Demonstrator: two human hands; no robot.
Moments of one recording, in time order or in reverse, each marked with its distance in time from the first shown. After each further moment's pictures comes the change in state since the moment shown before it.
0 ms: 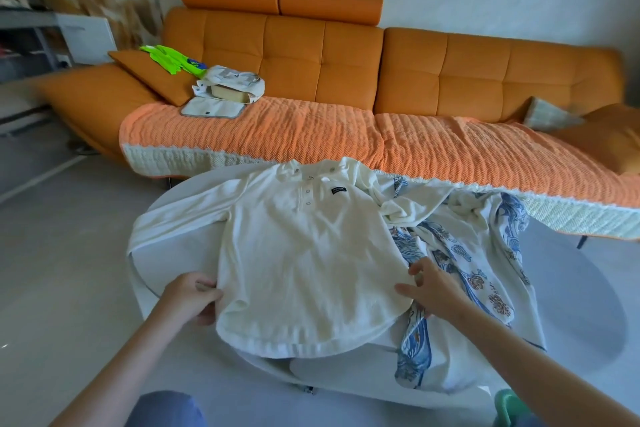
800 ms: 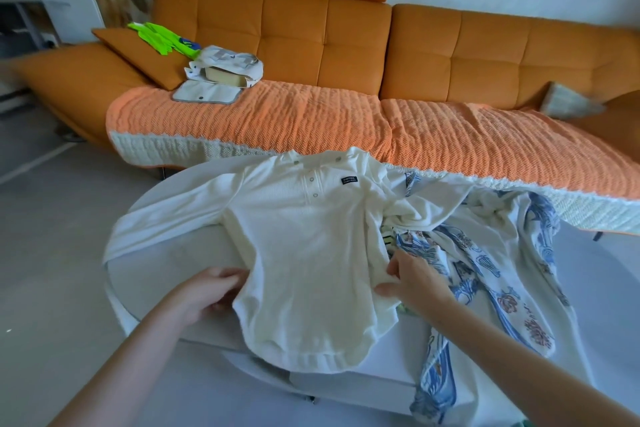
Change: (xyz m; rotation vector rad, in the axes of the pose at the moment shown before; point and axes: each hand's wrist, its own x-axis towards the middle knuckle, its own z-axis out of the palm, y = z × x) left_hand 0.035 0.036 0.031 -0.111 -0.342 -0.007; right_hand 0.056 -0.037 0.026 -0.183 0.007 -0.105
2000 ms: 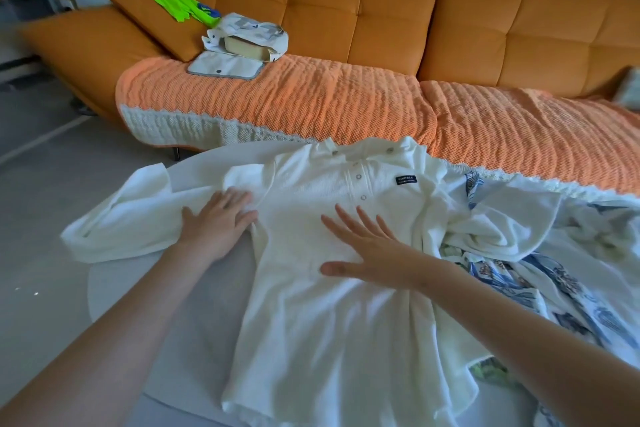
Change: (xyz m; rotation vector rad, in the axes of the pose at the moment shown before) left_hand 0.157 0.020 -0.066 1.062 0.319 0.264; right_hand 0.119 -0.086 0.035 -0.204 -0.313 -0.579
